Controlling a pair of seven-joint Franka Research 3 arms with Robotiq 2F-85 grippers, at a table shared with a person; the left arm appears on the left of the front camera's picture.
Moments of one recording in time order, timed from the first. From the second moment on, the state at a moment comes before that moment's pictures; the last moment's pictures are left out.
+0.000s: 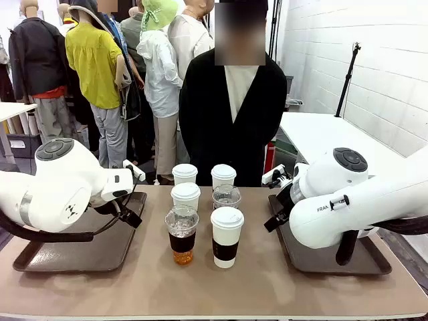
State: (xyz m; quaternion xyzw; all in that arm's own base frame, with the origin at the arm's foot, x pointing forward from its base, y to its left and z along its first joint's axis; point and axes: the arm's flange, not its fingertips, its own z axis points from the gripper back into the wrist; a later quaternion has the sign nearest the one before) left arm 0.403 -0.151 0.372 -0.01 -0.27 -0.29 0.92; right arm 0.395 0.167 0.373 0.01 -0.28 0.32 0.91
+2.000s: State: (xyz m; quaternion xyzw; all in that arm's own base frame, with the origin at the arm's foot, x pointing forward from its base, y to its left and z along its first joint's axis) left arm 0.412 -0.151 0.419 -0.01 -0.27 -0.29 0.92; right arm 0.409 0.166 0.414 0.01 -0.28 0.31 0.91
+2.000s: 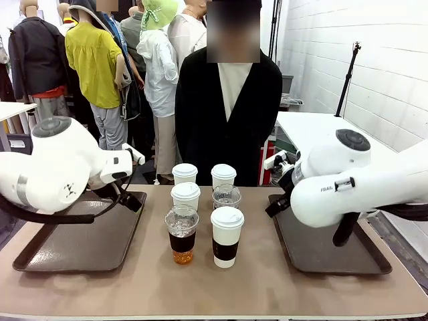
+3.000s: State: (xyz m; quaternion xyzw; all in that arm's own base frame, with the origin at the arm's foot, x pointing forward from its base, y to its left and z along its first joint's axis) left arm 0.390 -0.165 0.525 -0.01 -0.22 -0.35 0.91; right arm 0.386 0.146 0.522 0.05 -0.27 0.36 0.89
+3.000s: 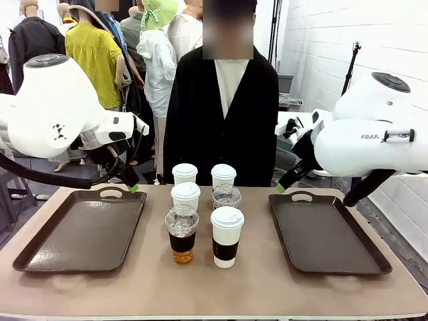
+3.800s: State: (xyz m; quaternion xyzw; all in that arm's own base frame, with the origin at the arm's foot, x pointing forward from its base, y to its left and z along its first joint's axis) left arm 0.386 -0.110 0.556 -0.16 -0.34 -0.42 0.83; right arm 0.362 0.088 0.535 0.18 -0.35 0.42 0.82
